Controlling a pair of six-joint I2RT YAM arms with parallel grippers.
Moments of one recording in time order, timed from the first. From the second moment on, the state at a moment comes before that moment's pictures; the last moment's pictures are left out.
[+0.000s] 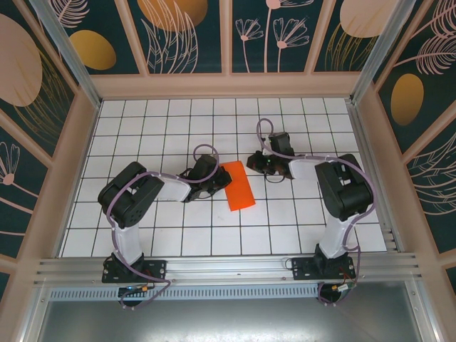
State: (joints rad) left arm -0.68 1.91 0.81 0.37 0.18 -1.08; right arm 0.41 1.82 0.91 0.12 -0.49 0.65
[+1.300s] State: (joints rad) left arm -0.68 1.91 0.81 0.37 0.18 -1.08; right arm 0.48 1.97 1.03 0.15 -0.49 0.66
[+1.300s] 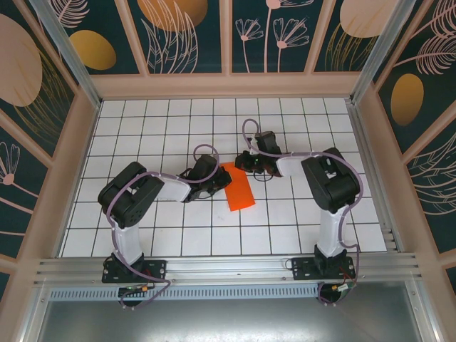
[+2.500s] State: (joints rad) left arm -0.63 1.64 0.67 0.05 0.06 -0.93; right arm 0.61 1.71 0.88 0.06 -0.47 0.70
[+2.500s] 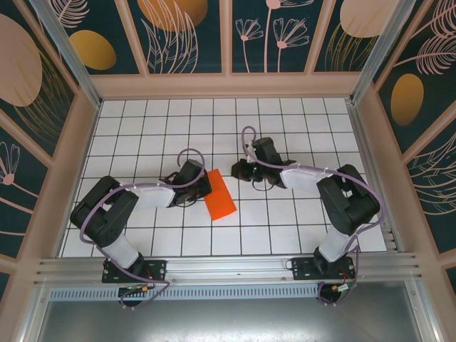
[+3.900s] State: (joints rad) left arm -0.62 1.65 0.68 0.25 0.28 -0.92; right arm 0.78 1.67 0.74 0.11 -0.46 0.83
